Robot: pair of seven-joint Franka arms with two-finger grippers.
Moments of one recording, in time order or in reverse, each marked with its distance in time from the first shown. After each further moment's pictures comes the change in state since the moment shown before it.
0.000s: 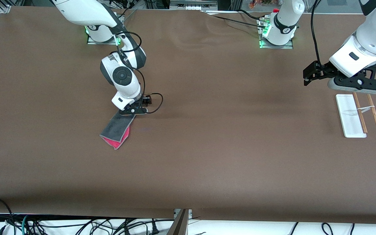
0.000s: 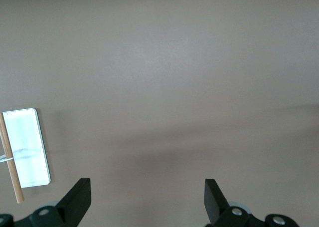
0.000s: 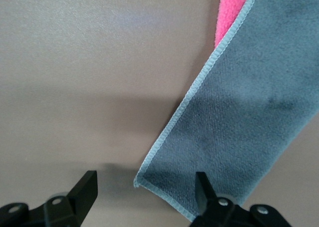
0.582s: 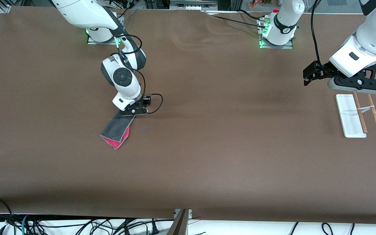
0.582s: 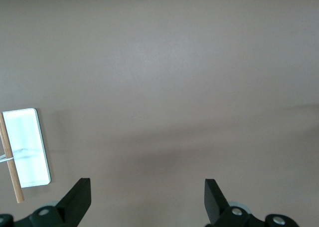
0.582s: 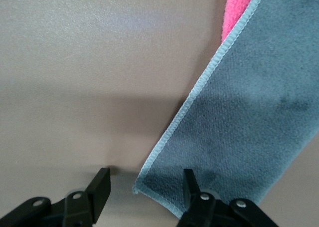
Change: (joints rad) left arm 0.000 0.000 0.000 0.000 0.000 0.000 0.000; right arm 0.000 0.020 -0.001 -0.011 -0.001 0.037 -0.002
